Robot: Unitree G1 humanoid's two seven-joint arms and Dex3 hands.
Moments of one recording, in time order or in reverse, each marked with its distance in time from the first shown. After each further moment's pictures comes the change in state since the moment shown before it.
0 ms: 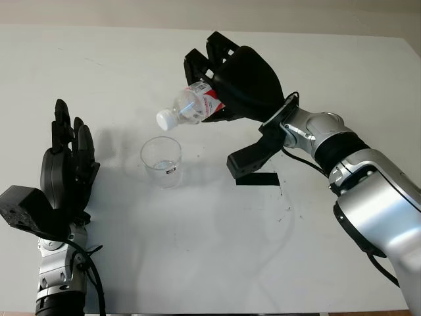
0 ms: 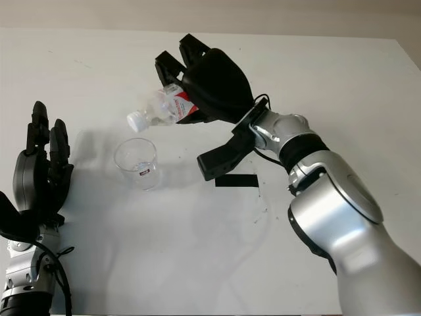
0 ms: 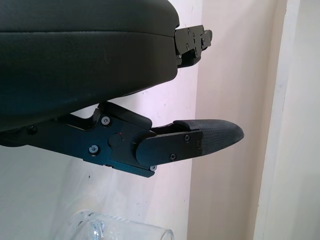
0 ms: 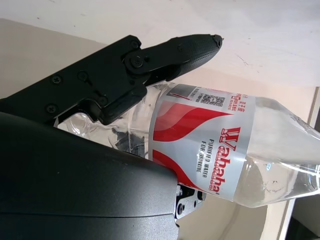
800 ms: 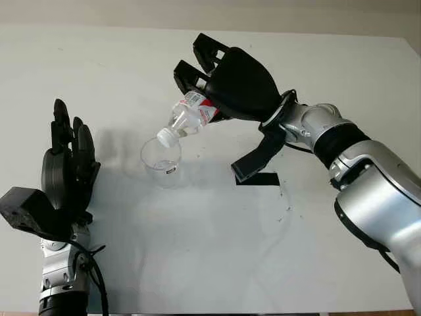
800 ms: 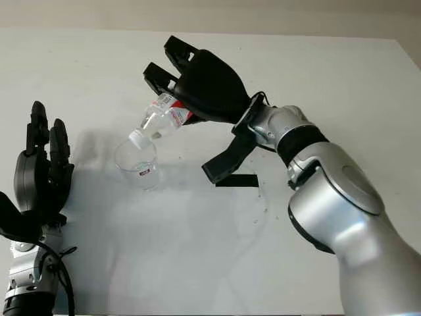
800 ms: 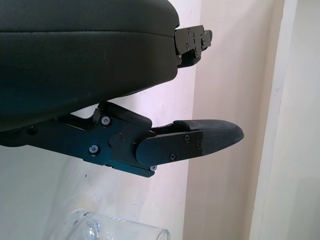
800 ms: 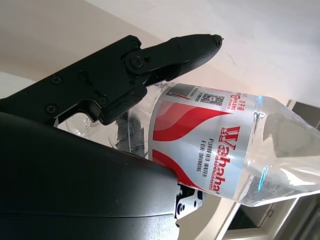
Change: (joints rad) left arm 0.002 -0.015 -0.006 -0.008 0.002 -0.013 0.020; right arm -0.058 -0.014 0.148 0.006 -0.147 0.060 -0.149
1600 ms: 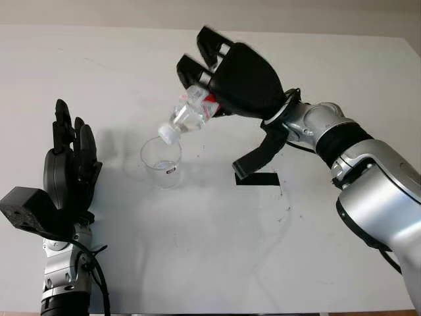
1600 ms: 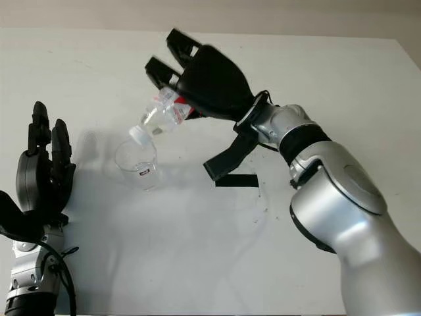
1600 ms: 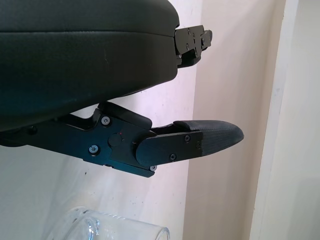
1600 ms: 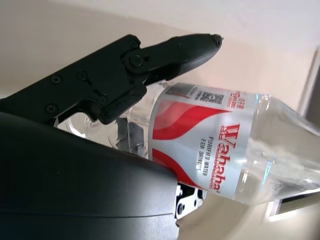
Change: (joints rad) left arm 0.001 -0.008 -0.002 -0.006 0.010 0.008 0.010; right arm 0.035 0.005 -0.153 0.004 0.226 -0.099 0.053
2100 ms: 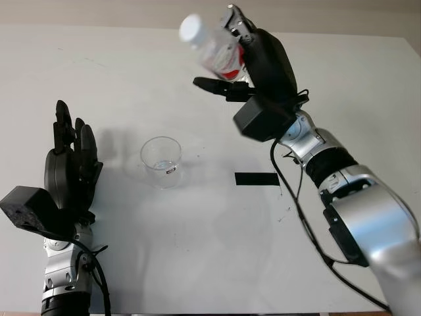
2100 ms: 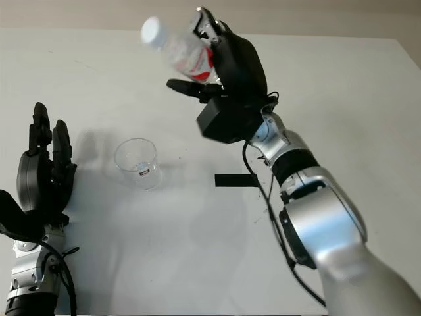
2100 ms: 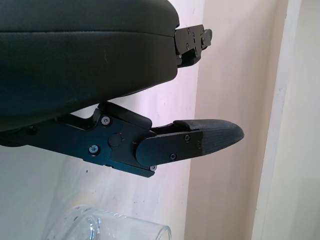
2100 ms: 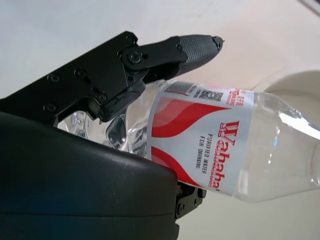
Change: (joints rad) left arm 0.003 -0.005 -0.010 -0.009 0.002 0.008 0.008; right arm 0.203 0.120 -0.539 -0.123 0.735 -0.031 0.809
